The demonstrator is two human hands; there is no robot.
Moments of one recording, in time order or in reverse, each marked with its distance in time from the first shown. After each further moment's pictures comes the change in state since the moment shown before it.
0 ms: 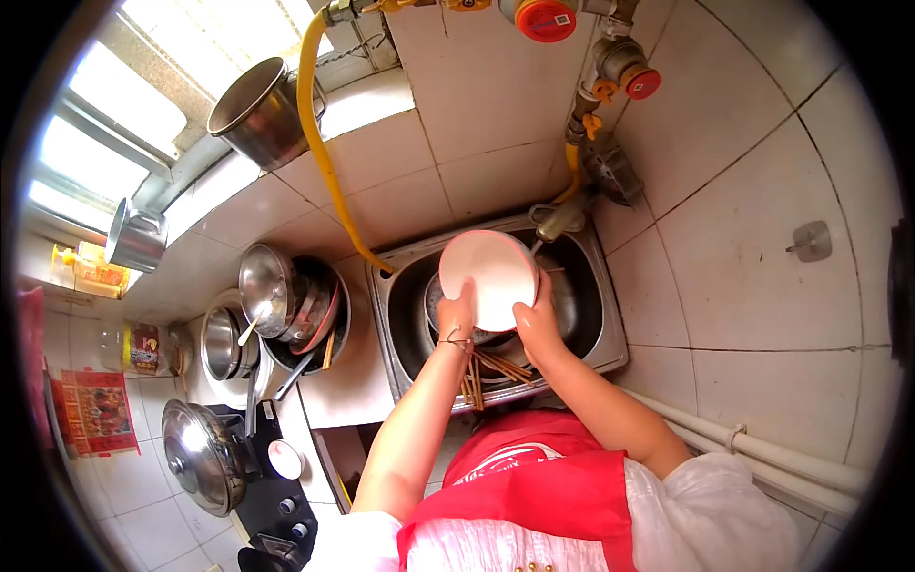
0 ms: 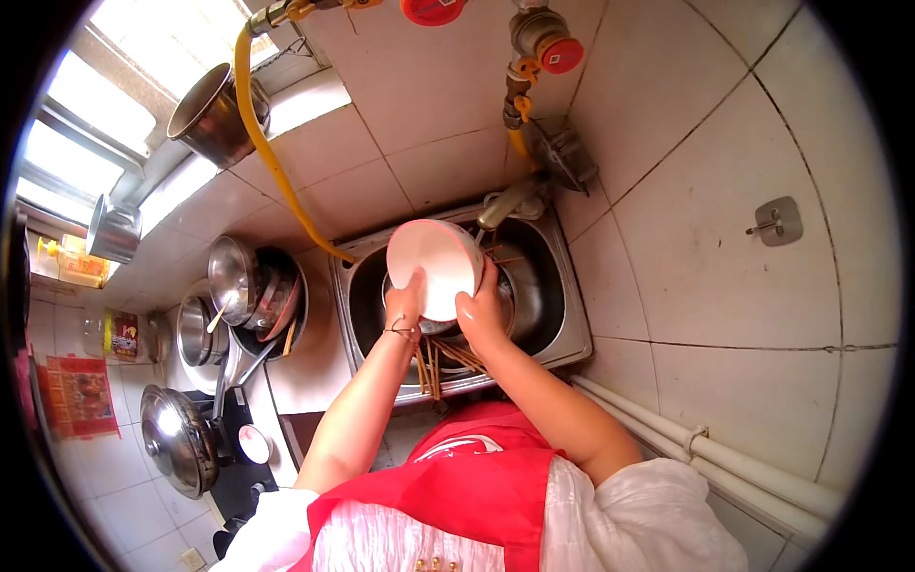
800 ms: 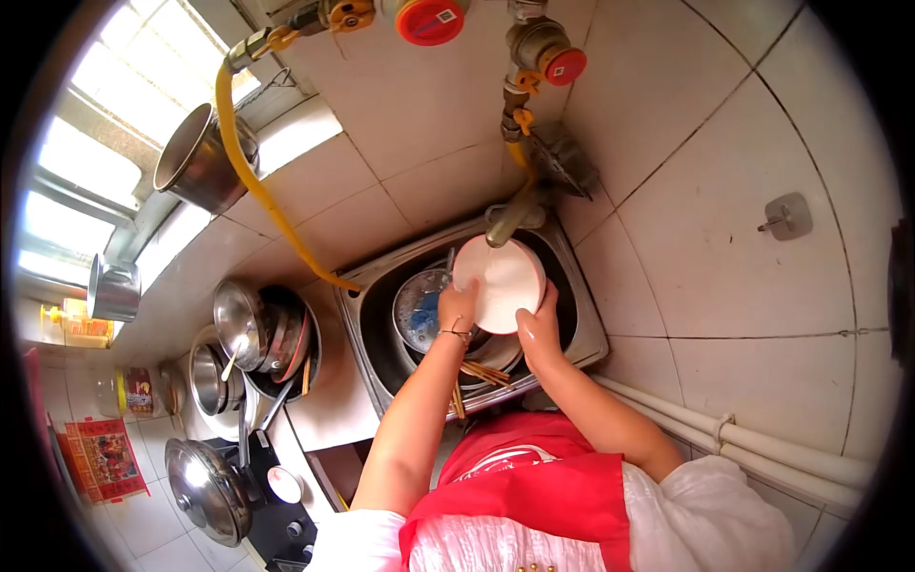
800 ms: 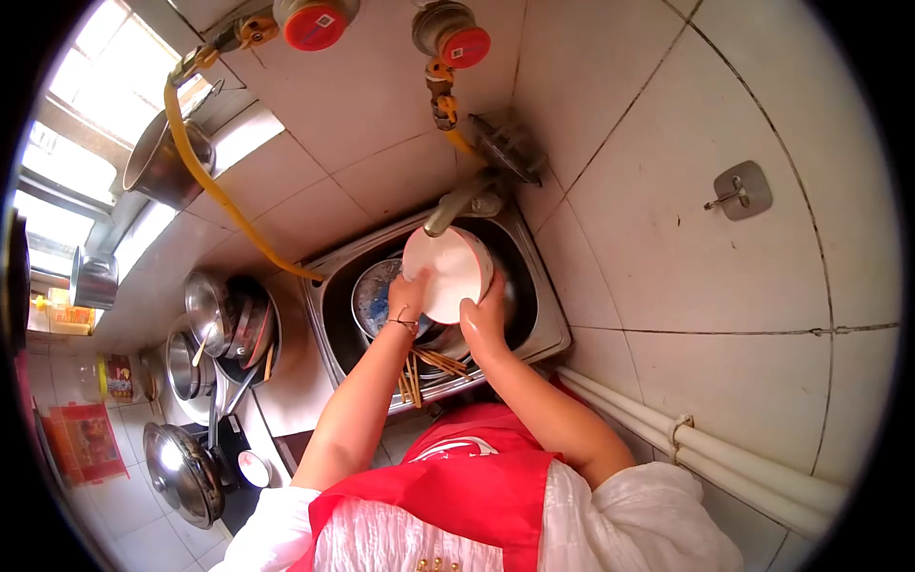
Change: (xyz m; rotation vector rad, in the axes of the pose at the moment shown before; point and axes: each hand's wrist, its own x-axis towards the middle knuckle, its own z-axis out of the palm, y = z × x) left_hand 0.035 -0.026 0.056 0.426 -0.187 0.178; right_hand 0.006 0.013 -0.055 -0.091 0.188 -0.054
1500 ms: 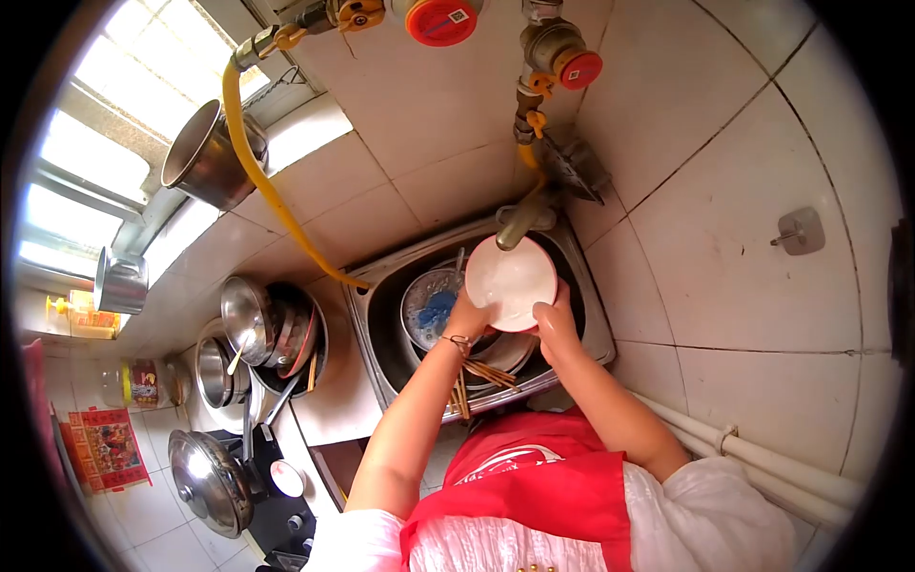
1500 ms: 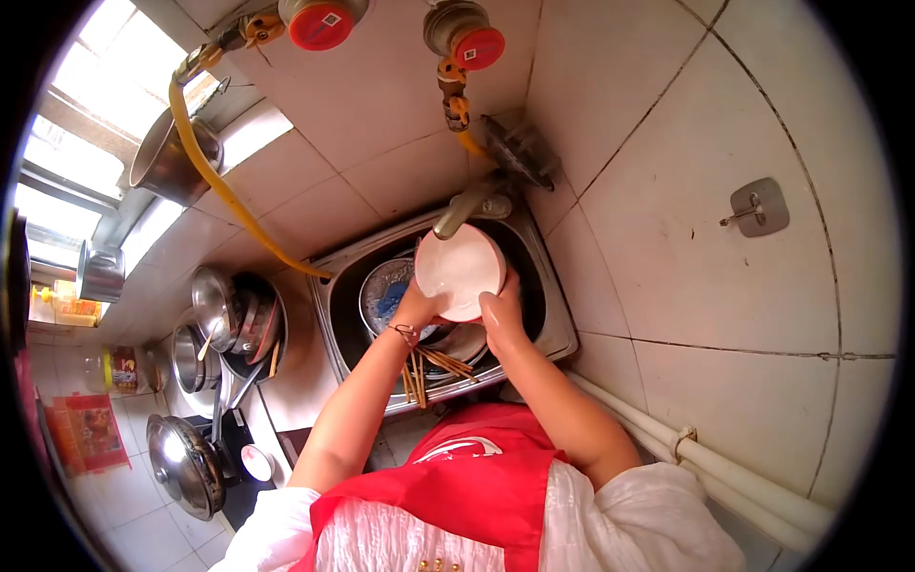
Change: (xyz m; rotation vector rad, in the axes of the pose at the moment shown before) left_hand 0.002 -0.011 -0.010 0.248 -0.010 0.349; right_hand 0.022 0.005 -0.013 0.297 -0.154 0.209
